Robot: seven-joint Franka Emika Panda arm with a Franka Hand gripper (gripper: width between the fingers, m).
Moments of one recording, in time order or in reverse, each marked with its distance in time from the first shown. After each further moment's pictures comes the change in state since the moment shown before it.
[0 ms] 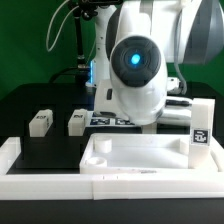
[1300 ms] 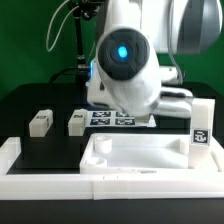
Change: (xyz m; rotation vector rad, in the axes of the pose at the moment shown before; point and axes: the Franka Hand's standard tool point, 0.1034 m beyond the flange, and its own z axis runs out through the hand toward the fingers) arm -0.023 0.007 -0.055 0.043 -0.025 0.018
